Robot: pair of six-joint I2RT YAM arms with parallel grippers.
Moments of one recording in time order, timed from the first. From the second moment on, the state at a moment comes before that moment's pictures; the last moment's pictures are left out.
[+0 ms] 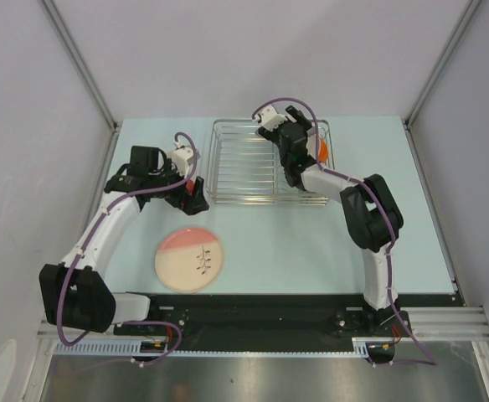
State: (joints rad) left arm -0.15 1.30 1.09 -0.67 0.58 0.30; right arm 0.52 2.07 1.47 0.59 0.44 -0.71
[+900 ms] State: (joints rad) left arm -0.15 1.23 1.10 -0.69 0.58 0.30; right arm 0.76 1.55 1.11 0.33 0.64 -0.50
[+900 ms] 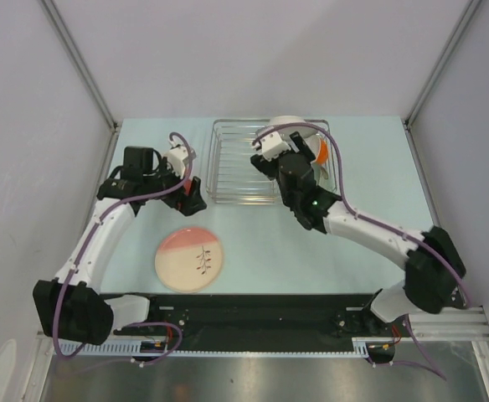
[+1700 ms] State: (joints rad) left arm 0.33 0.87 0.95 -0.98 0.60 0.64; right arm 0.97 1.30 0.97 -0.47 0.35 0.59
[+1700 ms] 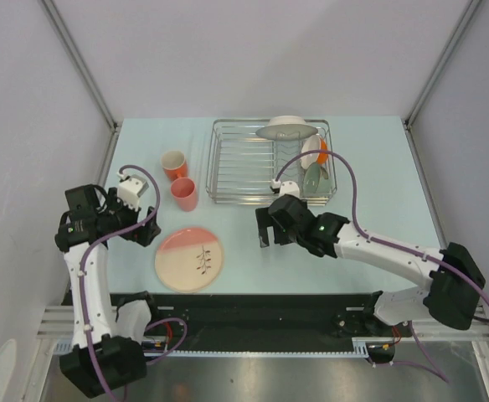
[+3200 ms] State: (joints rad) left arm 0.36 1.36 0.68 -0.72 0.44 0.99; right arm 0.99 1.98 1.21 -0.01 -0.22 0.62
